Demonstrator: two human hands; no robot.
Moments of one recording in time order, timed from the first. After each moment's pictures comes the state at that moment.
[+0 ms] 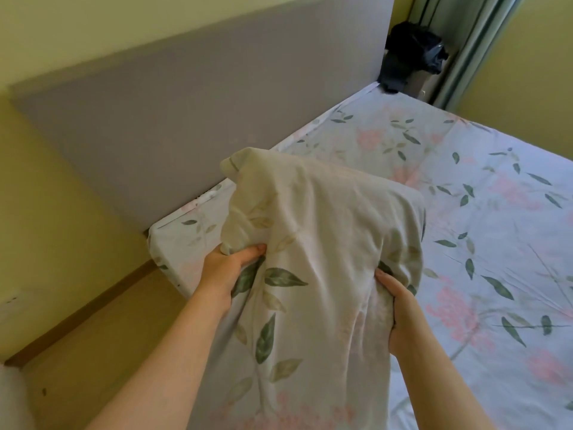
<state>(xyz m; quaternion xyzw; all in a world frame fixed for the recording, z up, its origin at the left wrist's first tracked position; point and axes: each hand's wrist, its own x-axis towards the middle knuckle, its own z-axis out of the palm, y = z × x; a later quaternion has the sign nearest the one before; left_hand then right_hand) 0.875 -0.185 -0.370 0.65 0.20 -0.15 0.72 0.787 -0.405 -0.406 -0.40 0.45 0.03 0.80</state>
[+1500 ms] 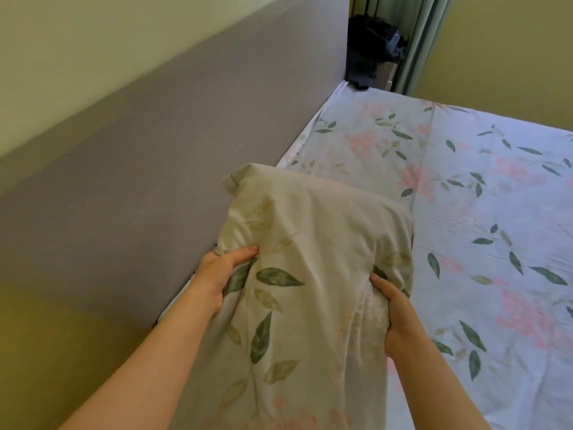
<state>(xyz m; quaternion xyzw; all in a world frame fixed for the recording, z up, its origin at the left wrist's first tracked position) 1.138 -0.089 -0.374 0.69 0.15 -0.30 0.64 0.985 -0.276 -0.418 -0.31 0.52 -0.05 0.80</state>
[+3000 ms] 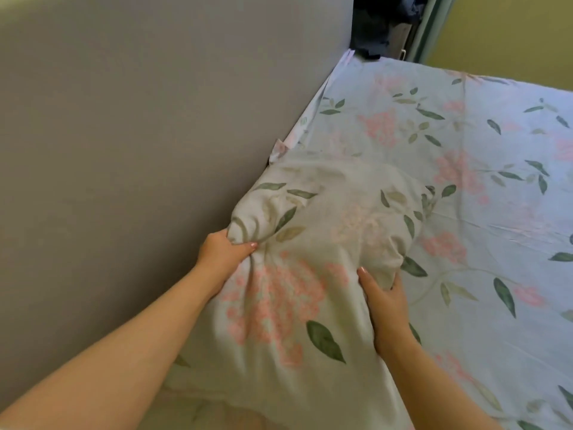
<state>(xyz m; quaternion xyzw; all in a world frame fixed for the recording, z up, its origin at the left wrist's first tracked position) 1.335 -0.161 -0.548 0.87 -0.01 -0.23 0.45 1.156 -0.317 -0.577 -0.54 0.51 -0.14 0.66</state>
